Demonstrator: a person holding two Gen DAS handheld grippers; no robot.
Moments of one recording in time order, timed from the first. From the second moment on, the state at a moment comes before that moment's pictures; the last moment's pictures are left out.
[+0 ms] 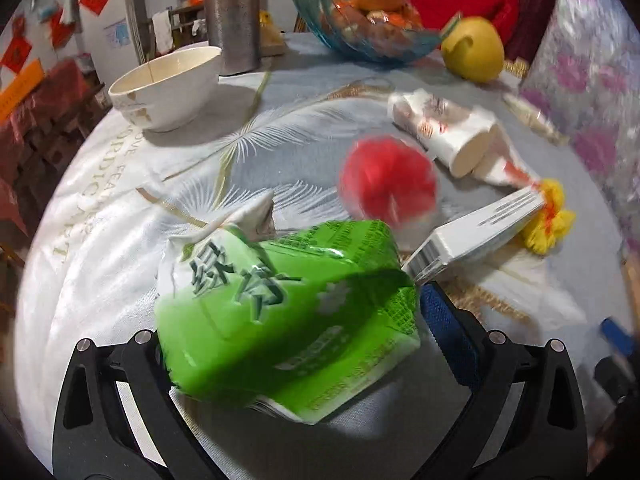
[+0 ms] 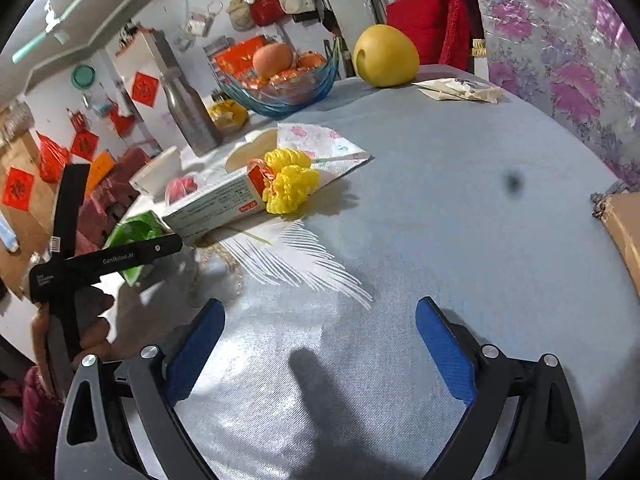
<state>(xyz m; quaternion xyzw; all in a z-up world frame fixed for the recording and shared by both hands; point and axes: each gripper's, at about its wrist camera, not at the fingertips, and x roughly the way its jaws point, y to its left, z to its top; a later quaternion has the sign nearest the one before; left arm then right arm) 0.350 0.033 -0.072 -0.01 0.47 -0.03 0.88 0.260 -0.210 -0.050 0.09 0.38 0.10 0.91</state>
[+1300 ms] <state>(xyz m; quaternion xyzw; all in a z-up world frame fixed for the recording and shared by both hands) 0.356 0.033 -0.074 0.01 0.47 -0.03 0.88 0.378 -0.194 -0.034 0.14 0.36 0.08 0.92</state>
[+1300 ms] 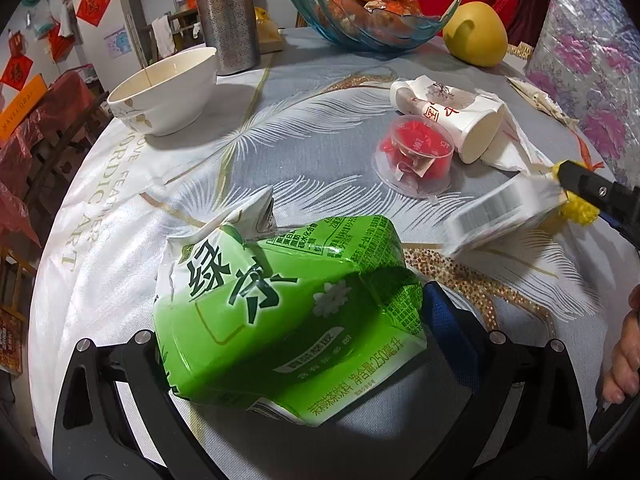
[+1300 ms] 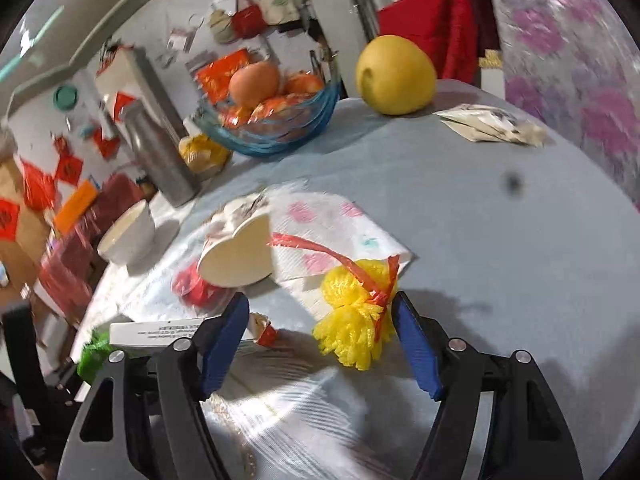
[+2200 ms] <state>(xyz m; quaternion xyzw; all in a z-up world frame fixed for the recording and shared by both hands) 0.356 0.044 -0.072 -0.02 0.47 -0.02 0.88 0.390 -0.218 -0.051 0.21 0.38 0.10 0.90</state>
